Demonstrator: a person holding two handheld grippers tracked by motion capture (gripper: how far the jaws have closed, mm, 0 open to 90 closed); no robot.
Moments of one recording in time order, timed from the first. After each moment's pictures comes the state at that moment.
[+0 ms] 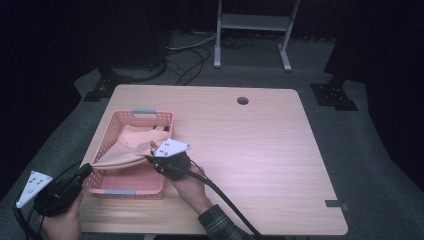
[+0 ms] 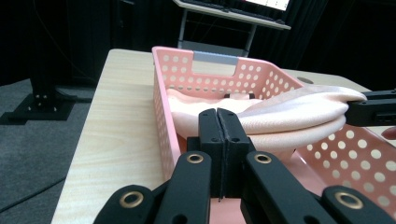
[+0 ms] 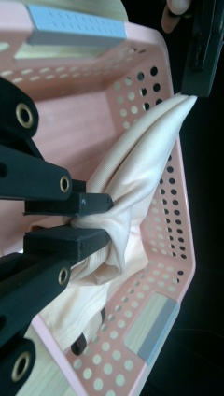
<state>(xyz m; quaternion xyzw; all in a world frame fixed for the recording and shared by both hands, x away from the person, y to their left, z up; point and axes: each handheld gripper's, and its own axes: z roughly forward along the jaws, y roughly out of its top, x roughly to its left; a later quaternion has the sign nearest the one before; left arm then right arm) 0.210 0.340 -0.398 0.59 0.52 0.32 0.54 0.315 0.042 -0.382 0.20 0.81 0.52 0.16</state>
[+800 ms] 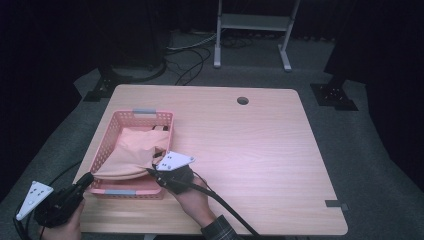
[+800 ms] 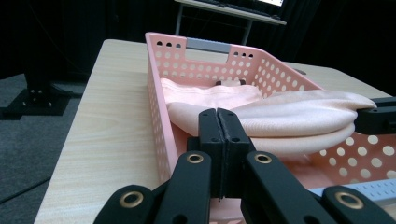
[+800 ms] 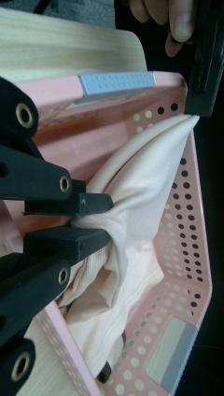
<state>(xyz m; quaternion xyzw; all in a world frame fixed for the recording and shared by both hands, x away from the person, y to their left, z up) 0.192 0.336 -0.409 0.59 0.51 0.31 0.54 0.288 0.033 -0.395 0.19 0.82 0.52 0.14</state>
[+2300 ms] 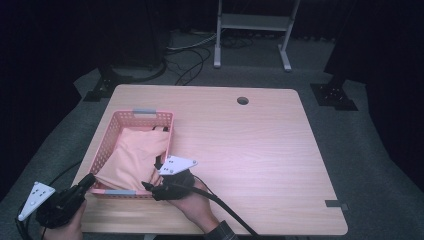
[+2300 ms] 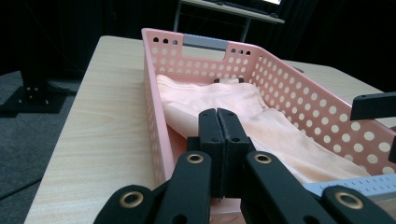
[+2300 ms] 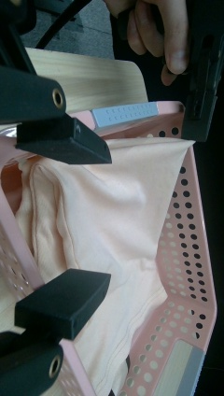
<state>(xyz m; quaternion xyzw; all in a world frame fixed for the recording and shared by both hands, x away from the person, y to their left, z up) 0.193 0.334 -0.411 0.59 0.52 0.30 0.54 0.280 0.030 -0.399 0.19 0.82 0.54 0.11</state>
